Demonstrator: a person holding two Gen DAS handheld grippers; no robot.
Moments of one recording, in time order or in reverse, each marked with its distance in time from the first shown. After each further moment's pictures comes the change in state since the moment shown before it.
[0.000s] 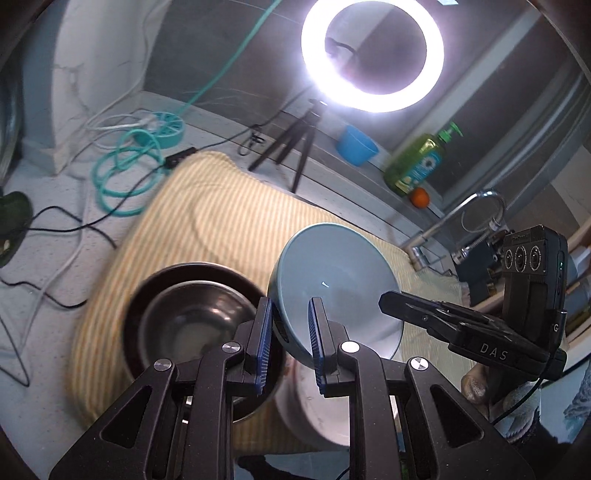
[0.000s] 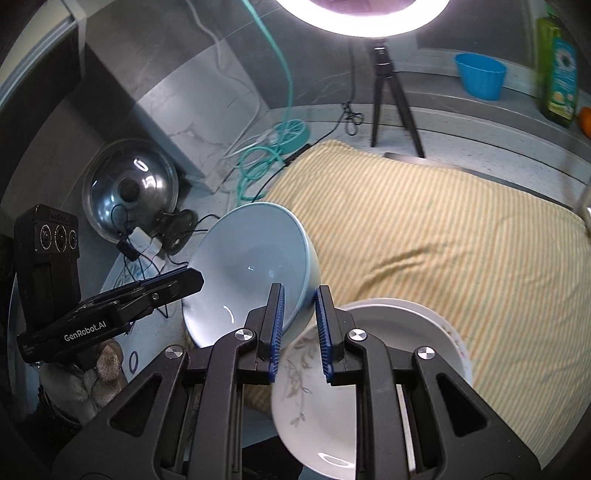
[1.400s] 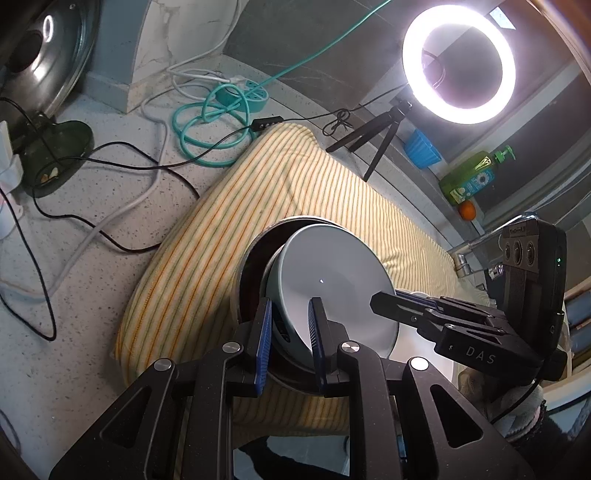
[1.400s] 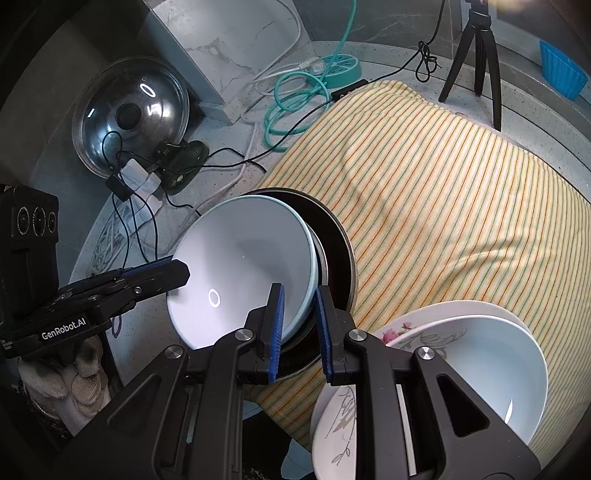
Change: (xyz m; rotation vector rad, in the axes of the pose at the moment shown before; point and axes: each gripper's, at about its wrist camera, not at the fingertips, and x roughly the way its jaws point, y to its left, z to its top) left arm -0.004 0.078 -0.027 -0.154 0.040 0.093; right arm 0.095 0.044 -0.008 -0.112 0.204 -0.004
